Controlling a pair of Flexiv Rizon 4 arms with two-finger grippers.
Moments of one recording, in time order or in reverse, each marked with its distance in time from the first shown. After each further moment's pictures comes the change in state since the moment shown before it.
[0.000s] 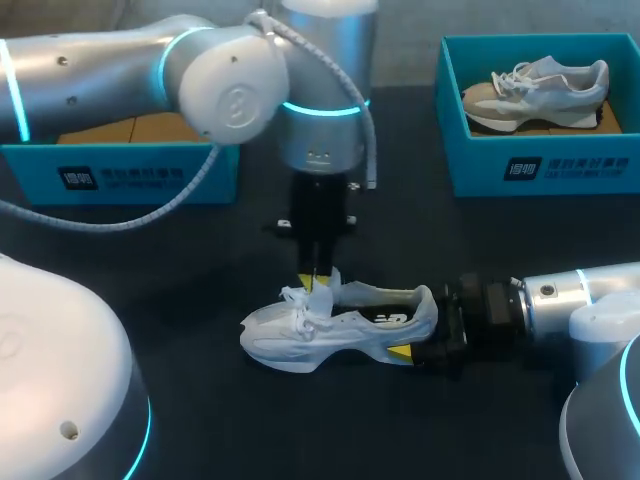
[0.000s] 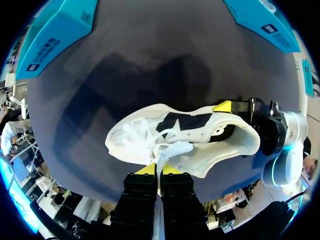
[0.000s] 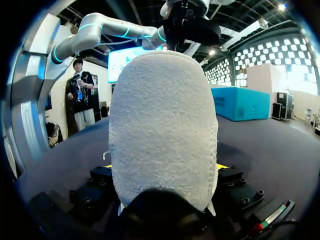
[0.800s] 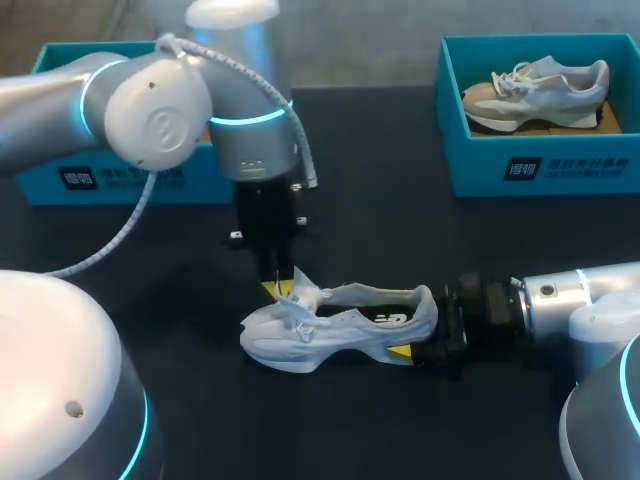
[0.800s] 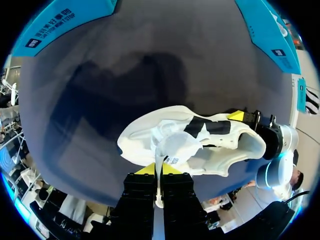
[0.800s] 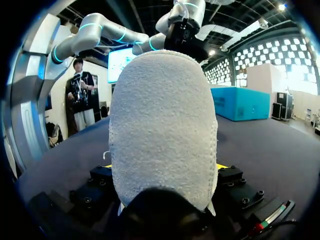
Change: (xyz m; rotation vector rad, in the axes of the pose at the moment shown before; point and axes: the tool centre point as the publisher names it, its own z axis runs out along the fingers) left arm -0.045 -0.003 0.017 -0.023 0.141 -0.069; right arm 0.000 0.000 0.000 0.000 0.000 0.000
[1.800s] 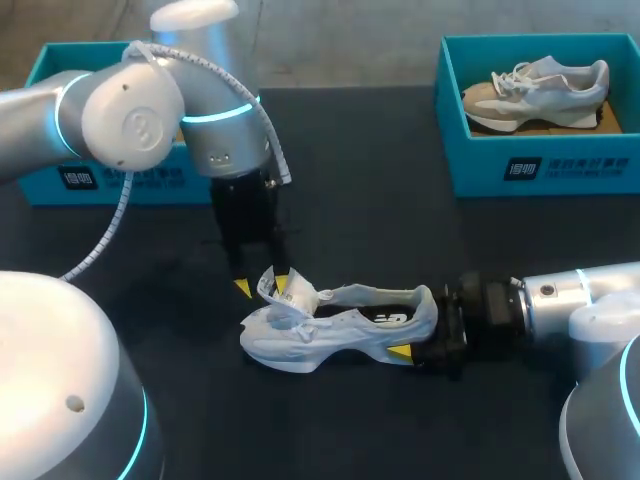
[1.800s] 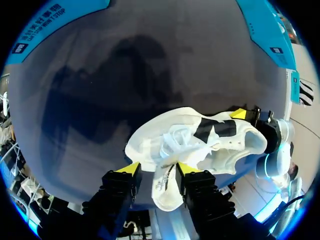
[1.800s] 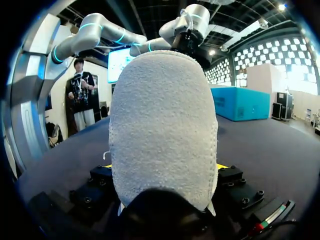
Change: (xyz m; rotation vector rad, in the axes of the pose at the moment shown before) left arm -0.019 -0.012 -0.002 -0.040 0.070 0.086; right arm 0.000 0.000 0.000 0.000 0.000 0.000
